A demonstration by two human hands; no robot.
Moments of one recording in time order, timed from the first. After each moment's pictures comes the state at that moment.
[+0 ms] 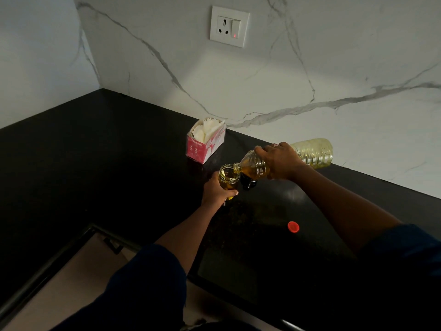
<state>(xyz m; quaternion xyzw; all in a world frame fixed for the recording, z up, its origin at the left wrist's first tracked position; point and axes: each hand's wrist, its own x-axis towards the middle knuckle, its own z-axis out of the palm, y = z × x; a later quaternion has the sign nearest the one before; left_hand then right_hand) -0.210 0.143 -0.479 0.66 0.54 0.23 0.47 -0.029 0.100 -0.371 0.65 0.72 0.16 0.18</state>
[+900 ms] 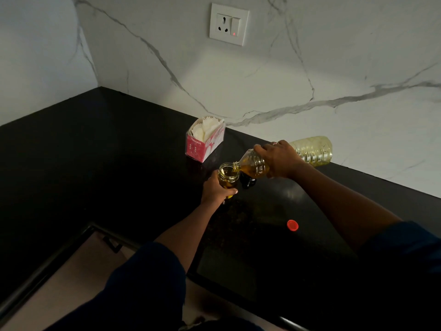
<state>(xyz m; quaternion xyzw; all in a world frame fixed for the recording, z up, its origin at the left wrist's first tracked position) -0.210 0.142 -0.477 0.66 0.54 0.24 0.47 -0.031 0.098 -0.368 0.65 0.72 0.16 0.19</state>
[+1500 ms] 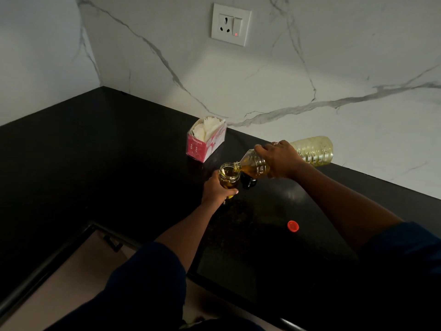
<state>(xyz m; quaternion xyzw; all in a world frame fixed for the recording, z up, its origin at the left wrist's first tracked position) -0.210 0.143 -0.480 0.66 0.54 0.24 0.47 -0.033 0.098 -0.366 0.65 0.72 0.17 0.19</state>
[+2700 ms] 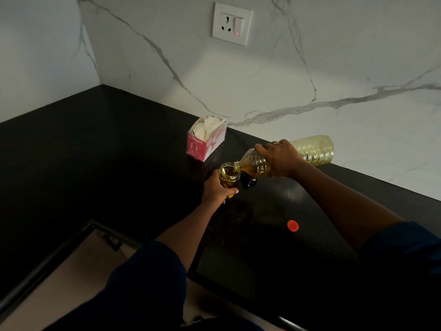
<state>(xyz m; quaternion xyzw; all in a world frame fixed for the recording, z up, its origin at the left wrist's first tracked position) -0.209 0.144 -0.483 0.66 0.54 0.24 0.47 -0.035 0.098 -0.364 0.64 0.72 0.17 0.20</state>
